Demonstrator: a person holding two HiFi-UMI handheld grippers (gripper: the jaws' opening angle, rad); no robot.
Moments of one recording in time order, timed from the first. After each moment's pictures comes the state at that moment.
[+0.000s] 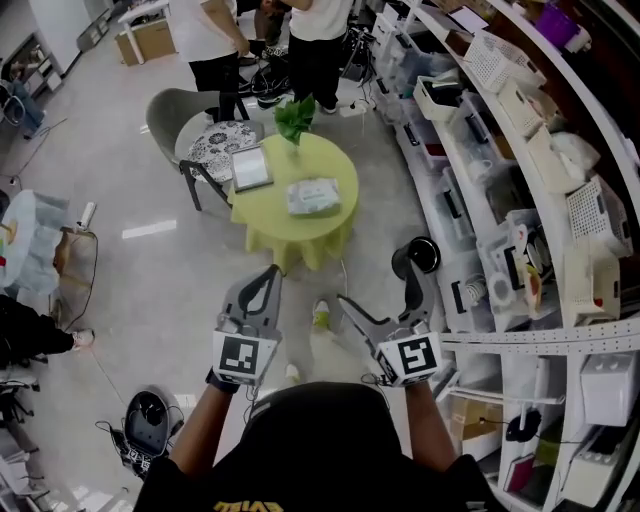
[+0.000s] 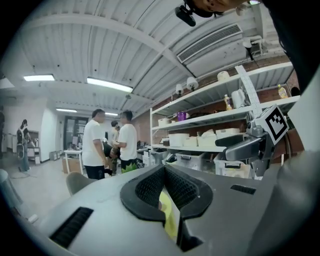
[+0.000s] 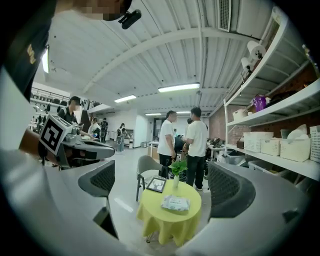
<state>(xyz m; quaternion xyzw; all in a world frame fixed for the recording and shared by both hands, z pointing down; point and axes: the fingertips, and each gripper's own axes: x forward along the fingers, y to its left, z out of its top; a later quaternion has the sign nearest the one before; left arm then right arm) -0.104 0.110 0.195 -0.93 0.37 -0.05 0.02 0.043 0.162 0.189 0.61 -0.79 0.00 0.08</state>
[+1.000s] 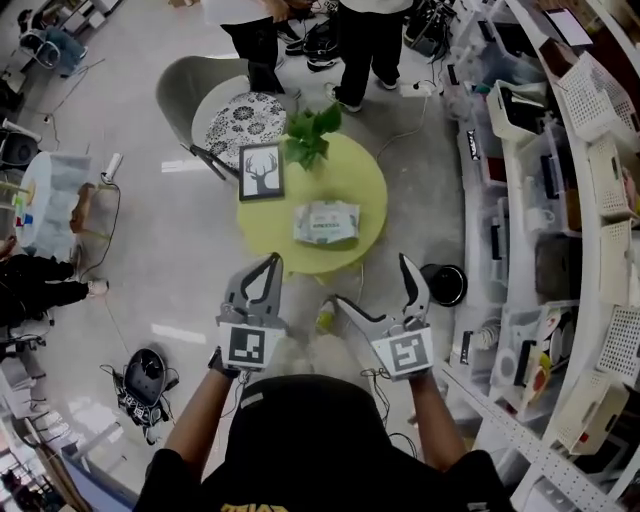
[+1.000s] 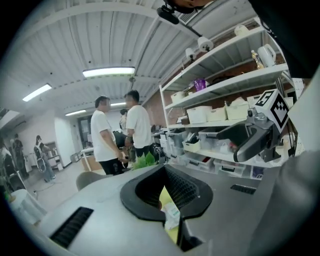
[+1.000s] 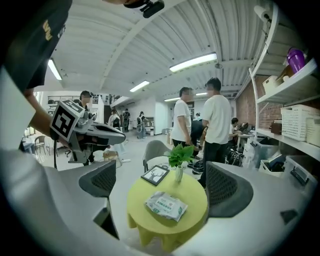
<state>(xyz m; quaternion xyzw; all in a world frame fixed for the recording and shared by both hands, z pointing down) 0.009 -0.125 0.270 -0.87 0.45 -0.19 0.05 0.149 -0.089 0.284 0.47 -0.87 0.03 0.14</state>
